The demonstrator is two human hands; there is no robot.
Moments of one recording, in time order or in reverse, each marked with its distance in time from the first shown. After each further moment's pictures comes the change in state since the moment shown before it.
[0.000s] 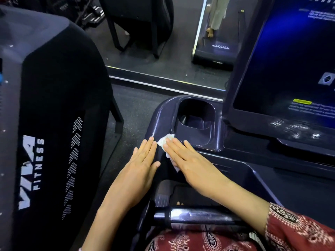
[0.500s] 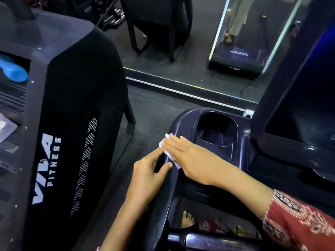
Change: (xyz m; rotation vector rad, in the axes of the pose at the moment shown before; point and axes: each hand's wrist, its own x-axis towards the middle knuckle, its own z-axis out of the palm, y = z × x) left_hand 0.026 -0.002 -0.015 -0.489 0.265 -0.323; right_hand 0.081 0.020 -0.006 0.133 -0.155 -0.189
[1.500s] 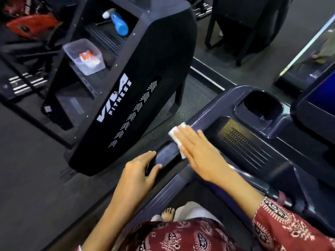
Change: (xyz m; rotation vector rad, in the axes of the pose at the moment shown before) left_hand -0.245 0.006 -0.019 0.308 0.372 -0.264; right_hand -0.078 -0.124 0.048 0.097 0.146 -0.256
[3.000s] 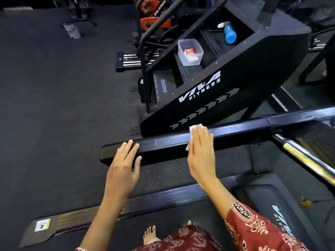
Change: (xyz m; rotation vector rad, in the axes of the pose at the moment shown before) left_hand -0.287 -0.120 -0.073 0.430 0.663 -0.305; right_hand -0.053 -0.251 0.077 0.219 0.332 -0.049
